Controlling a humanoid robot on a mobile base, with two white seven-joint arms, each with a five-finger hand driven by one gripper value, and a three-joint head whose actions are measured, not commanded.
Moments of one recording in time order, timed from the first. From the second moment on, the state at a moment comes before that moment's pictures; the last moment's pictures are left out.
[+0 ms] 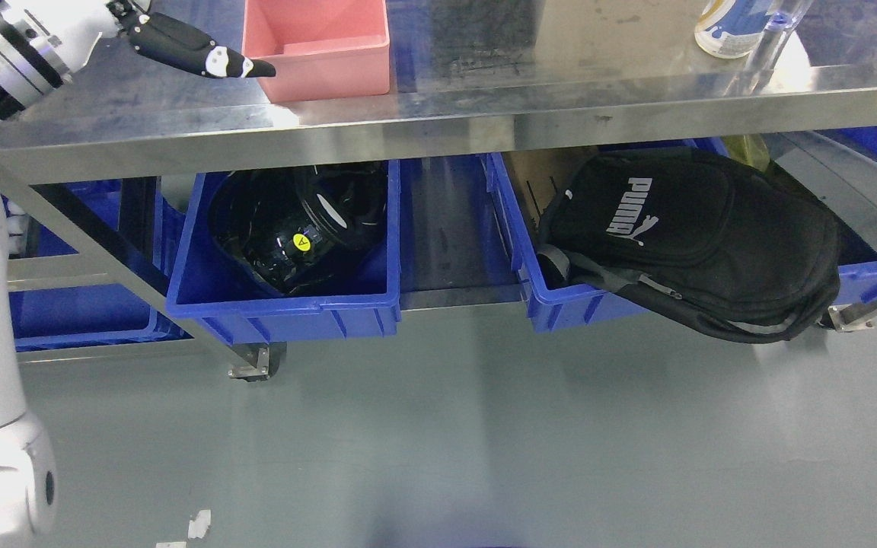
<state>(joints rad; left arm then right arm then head) -0.93 0.39 -0.09 -1.47 -0.13 -0.07 -0.98 0.00 0.00 -0.05 0.00 0.00 -0.05 0.00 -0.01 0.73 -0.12</state>
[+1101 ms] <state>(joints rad) -1.07 0.34 -0.28 -1.28 -0.31 -0.06 -1.08 0.00 0.00 -0.05 0.00 0.00 -0.05 0.00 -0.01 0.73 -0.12</state>
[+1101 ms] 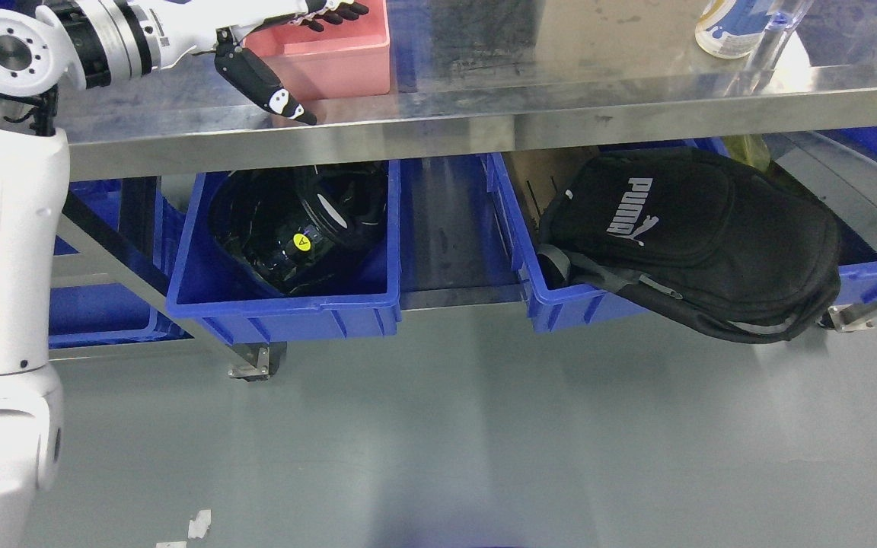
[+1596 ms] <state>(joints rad) -1.10 0.36 -0.29 -1.26 -0.31 -0.06 -1.14 0.00 0.00 -0.05 0.00 0.00 -0.05 0.00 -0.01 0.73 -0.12</state>
